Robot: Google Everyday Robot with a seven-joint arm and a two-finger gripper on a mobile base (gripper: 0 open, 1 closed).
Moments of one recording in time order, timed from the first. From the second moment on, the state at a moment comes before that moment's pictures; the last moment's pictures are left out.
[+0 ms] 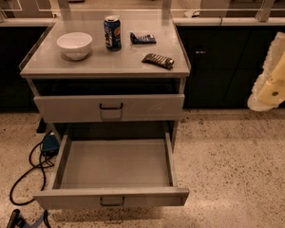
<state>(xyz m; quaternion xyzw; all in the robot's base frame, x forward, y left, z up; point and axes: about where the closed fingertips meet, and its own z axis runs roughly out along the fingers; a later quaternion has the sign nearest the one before) 0.406 -0.170 1.086 -0.61 0.73 -0.13 0.27</state>
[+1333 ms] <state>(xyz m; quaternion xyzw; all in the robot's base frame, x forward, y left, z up) 0.548 -0.136 1.073 -0.61 0.75 -0.13 0.21</state>
